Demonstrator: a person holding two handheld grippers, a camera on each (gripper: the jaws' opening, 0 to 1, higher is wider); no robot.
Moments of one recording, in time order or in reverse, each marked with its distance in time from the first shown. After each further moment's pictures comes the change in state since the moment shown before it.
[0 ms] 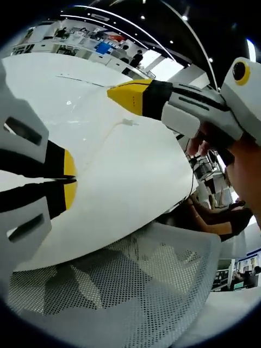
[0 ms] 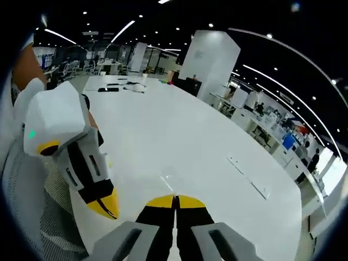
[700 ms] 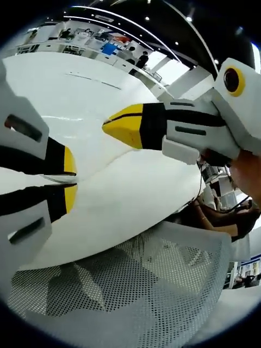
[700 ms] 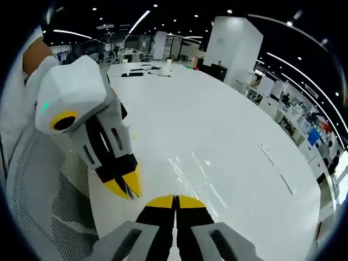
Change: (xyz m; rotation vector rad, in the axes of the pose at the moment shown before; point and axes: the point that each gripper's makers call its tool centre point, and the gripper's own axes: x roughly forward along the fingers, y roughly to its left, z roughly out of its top) left arm 0.001 -0.012 -0.024 -0.011 0.045 0.010; right arm 0.020 0.044 -0.034 -0.030 0.120 0.218
